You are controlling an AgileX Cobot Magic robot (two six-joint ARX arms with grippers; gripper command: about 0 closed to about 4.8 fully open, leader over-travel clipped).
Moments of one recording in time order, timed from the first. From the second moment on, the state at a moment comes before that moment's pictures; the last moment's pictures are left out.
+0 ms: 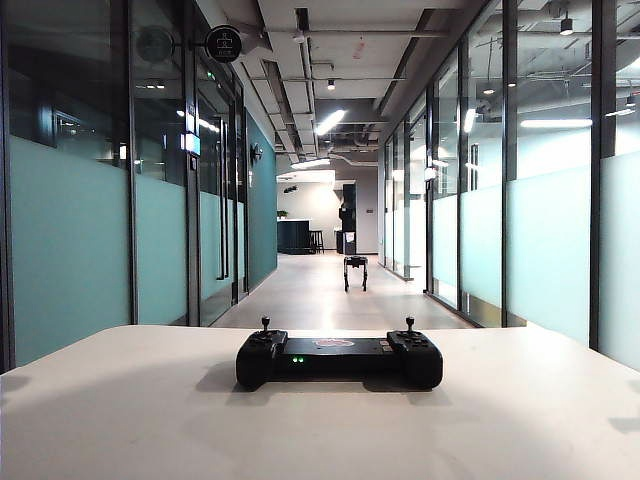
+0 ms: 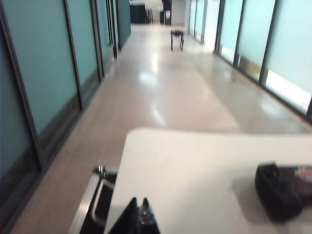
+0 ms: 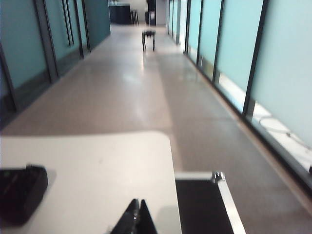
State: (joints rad) left arm -0.05 0.00 0.01 0.05 -0.02 0.03; right arm 0.04 0.00 0.01 0.04 0.09 -0.01
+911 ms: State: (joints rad) left arm -0.05 0.41 0.19 0.28 0.02 0.00; right arm 0.04 0.09 0.12 0.08 0.01 -0.03
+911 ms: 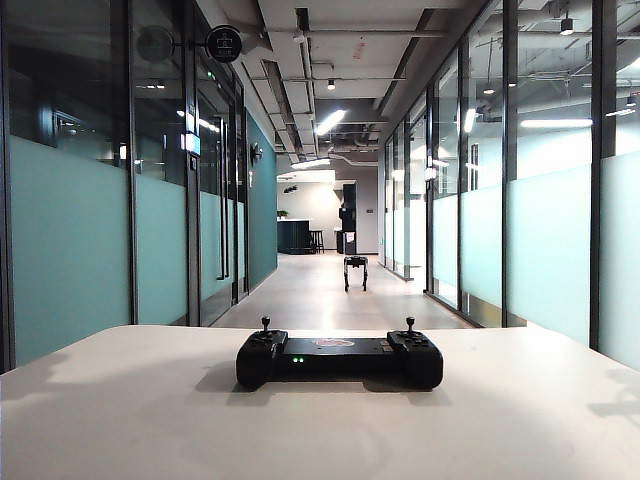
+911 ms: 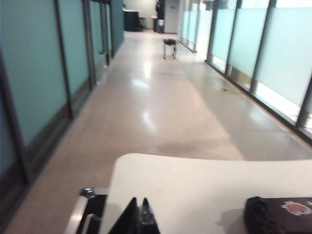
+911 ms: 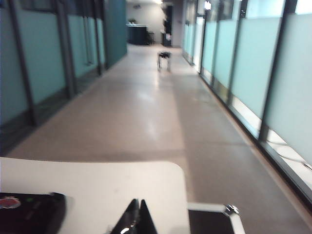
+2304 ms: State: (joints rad) left arm -0.21 0.99 0.37 0.48 0.09 0.00; right arm 0.32 0.57 0.13 0.39 0.01 -0.03
